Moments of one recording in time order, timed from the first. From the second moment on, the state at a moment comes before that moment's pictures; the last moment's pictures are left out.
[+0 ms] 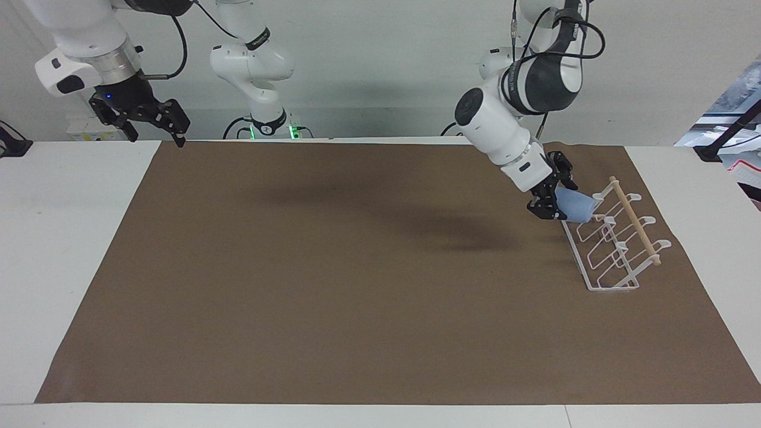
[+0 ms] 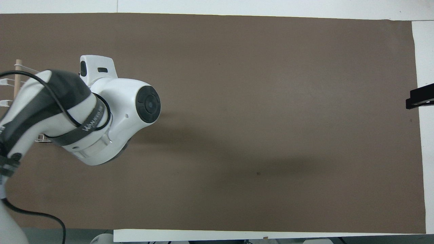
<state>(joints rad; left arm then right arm) -0.17 0.10 -0.44 -1.96 1.20 1.51 -1.68 -0.02 -0.07 -0.07 -1.57 -0.06 1.43 0.03</state>
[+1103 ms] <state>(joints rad) -0.08 0.65 -0.44 -1.81 1.92 0.96 -2.18 -0.01 -0.08 -0.07 -1.57 -0.05 1.40 0.00</state>
